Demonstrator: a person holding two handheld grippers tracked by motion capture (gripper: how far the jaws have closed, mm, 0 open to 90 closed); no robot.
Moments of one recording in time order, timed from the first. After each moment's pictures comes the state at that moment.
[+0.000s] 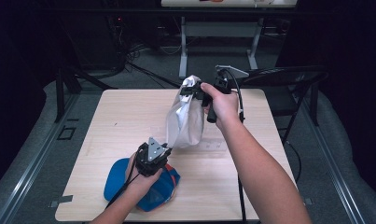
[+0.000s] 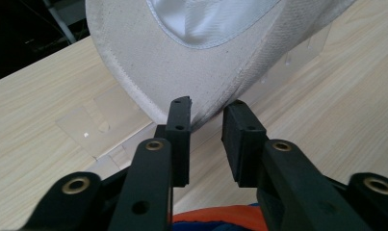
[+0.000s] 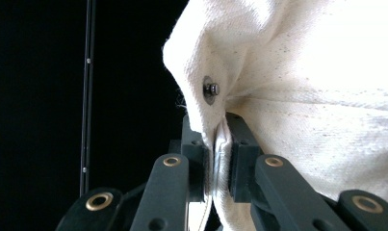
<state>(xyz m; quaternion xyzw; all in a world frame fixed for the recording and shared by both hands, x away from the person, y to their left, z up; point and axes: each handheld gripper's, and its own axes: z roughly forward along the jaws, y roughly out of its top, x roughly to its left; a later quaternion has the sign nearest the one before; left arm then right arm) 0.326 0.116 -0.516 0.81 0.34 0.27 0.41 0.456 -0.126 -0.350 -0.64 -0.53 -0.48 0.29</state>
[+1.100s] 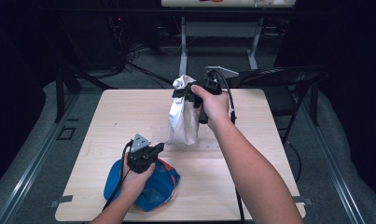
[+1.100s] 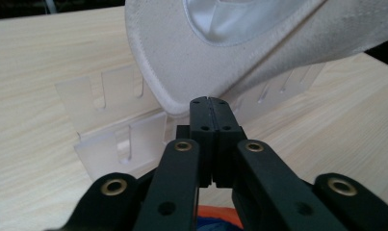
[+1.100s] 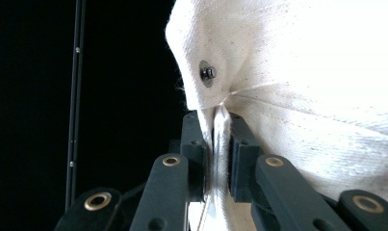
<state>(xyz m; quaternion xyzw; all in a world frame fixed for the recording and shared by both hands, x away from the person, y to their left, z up) 0.333 0.141 -0.517 0.76 0.41 0.19 0.47 0.461 -0.103 -0.357 -0.63 -0.55 -0.47 0.28</state>
